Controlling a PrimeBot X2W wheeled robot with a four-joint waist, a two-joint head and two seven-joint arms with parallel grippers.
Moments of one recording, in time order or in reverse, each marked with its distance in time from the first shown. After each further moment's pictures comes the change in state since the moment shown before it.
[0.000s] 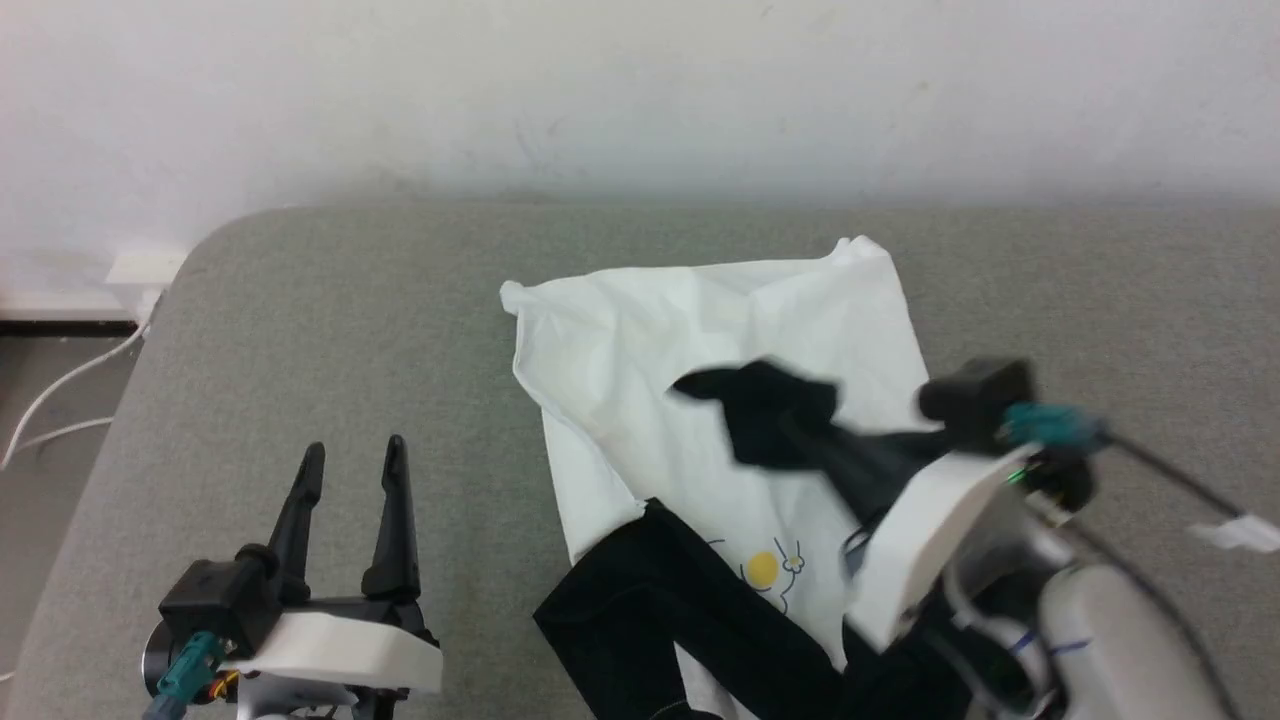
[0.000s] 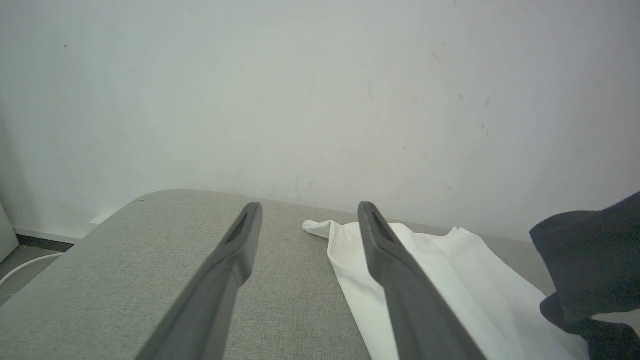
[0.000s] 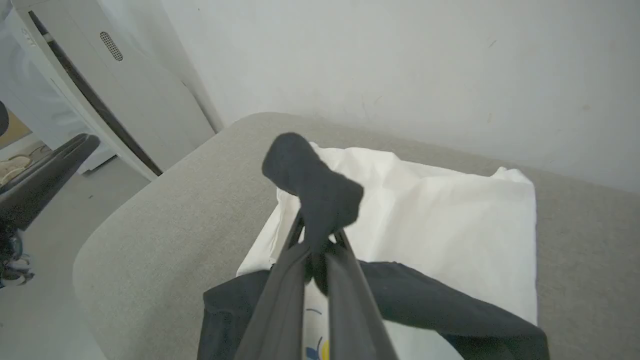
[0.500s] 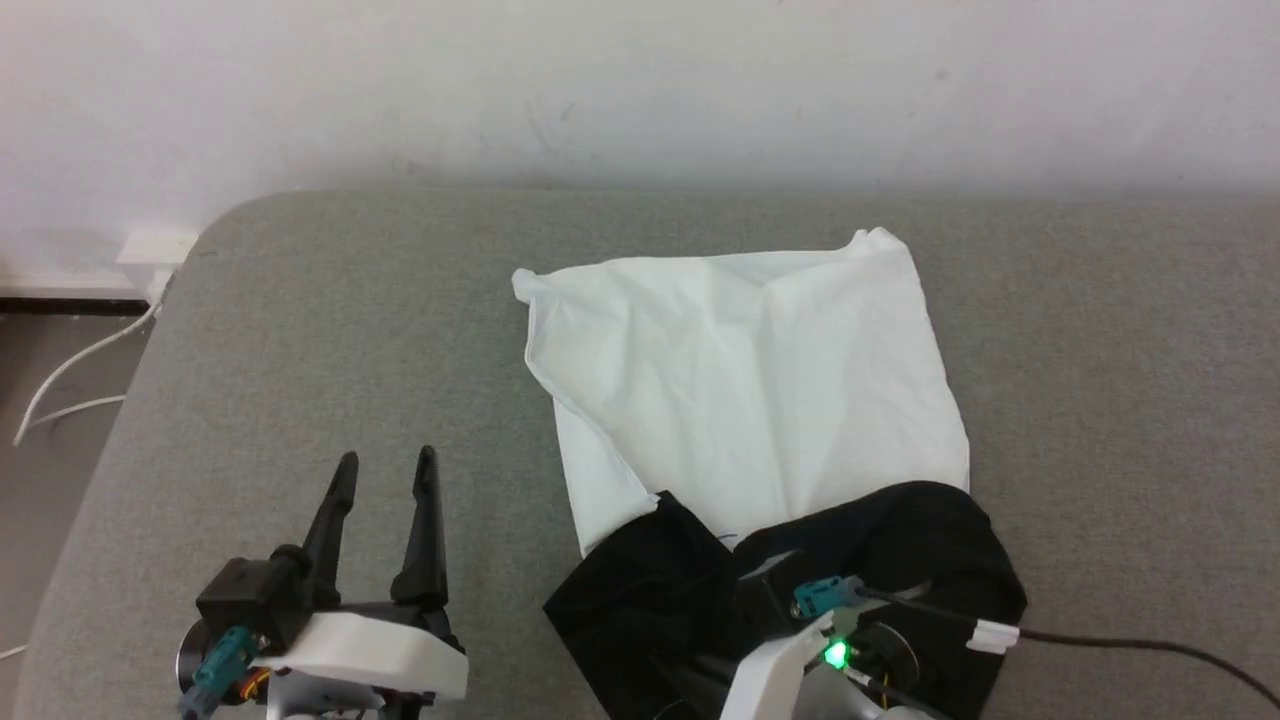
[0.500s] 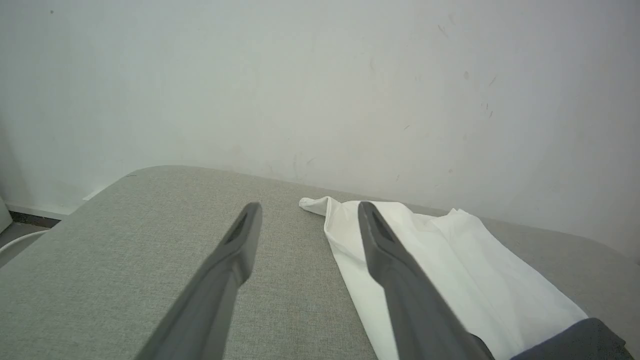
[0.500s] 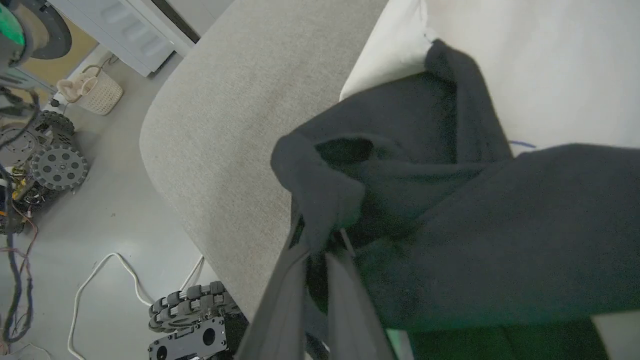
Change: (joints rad) left arm -0.008 -0.010 -0.034 0.033 -0.008 -0.001 0.008; right arm 0.091 0.112 0.311 0.345 0.051 0.000 -0.099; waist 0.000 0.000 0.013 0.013
